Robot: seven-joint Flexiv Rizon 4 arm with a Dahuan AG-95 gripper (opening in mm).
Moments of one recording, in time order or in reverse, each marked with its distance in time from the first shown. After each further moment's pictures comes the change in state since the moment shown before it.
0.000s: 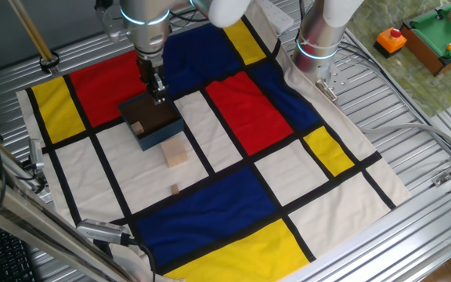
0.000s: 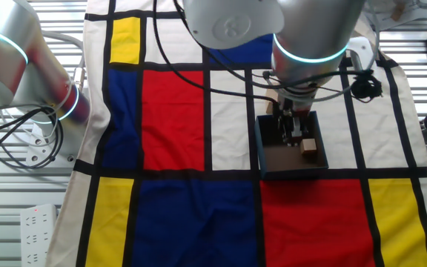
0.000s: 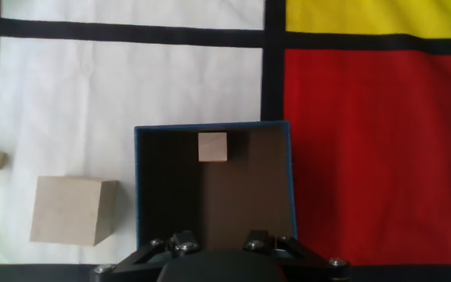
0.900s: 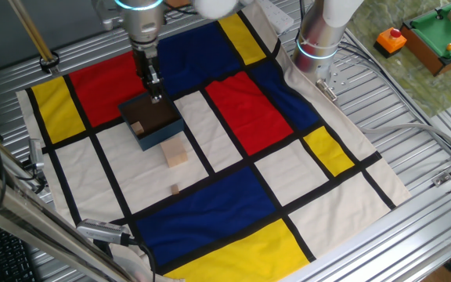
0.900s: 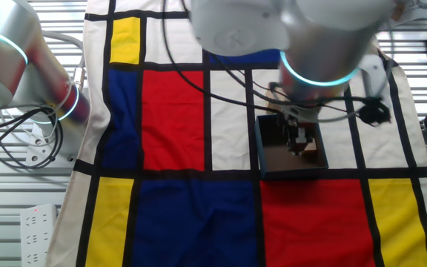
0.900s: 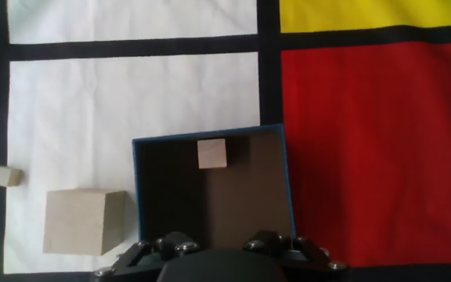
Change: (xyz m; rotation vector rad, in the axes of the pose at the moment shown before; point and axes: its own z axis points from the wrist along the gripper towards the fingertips) arm -0.009 -0.011 -0.008 -0.100 0.014 0.048
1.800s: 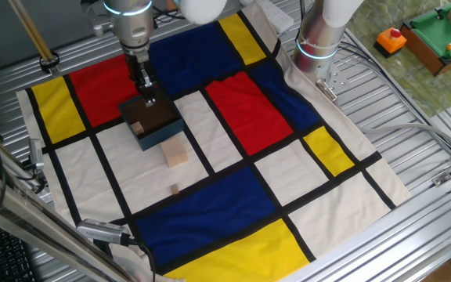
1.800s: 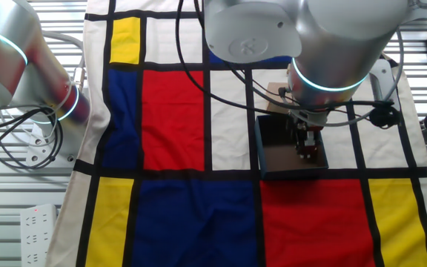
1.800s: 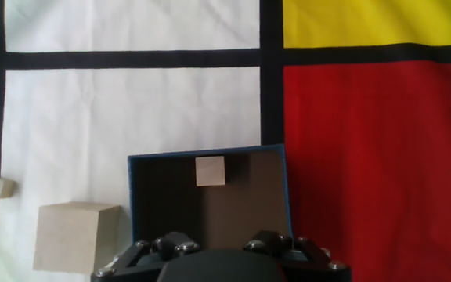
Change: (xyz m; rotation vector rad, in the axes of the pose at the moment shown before) arm -0.015 0.000 0.012 0.014 -0.024 -0.030
